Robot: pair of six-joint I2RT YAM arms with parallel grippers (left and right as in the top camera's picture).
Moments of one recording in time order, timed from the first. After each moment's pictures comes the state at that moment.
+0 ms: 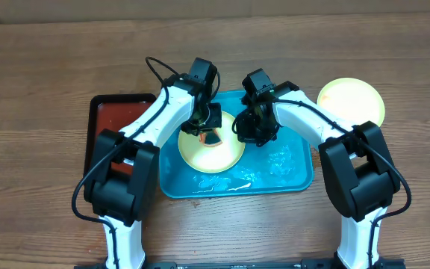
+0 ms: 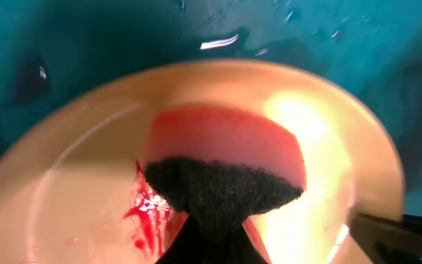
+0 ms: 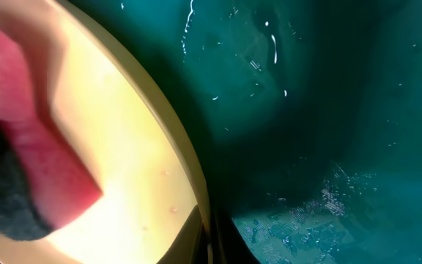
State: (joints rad) left arm -0.40 2.06 1.47 -0.82 0.16 -0.45; right arm 0.46 2.08 1.44 -0.81 -0.30 0.42
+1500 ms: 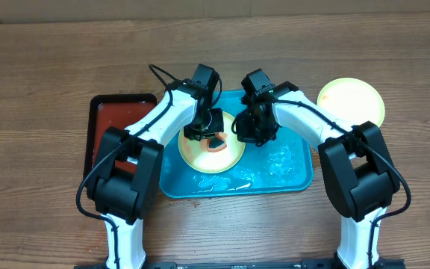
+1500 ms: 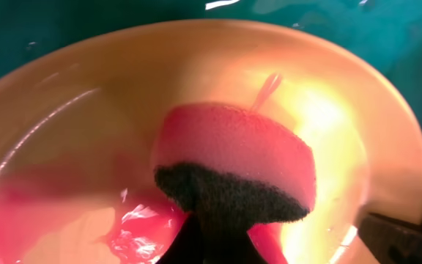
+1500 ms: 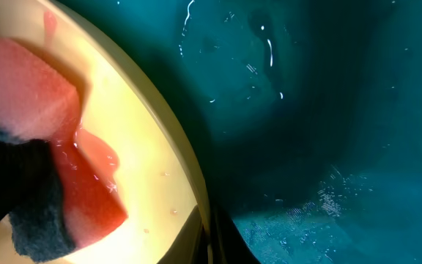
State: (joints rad) left arm -0.40 2.08 1.45 -0.82 0.18 -0.49; right arm 0.46 2.08 1.44 -0.80 -0.29 0.43
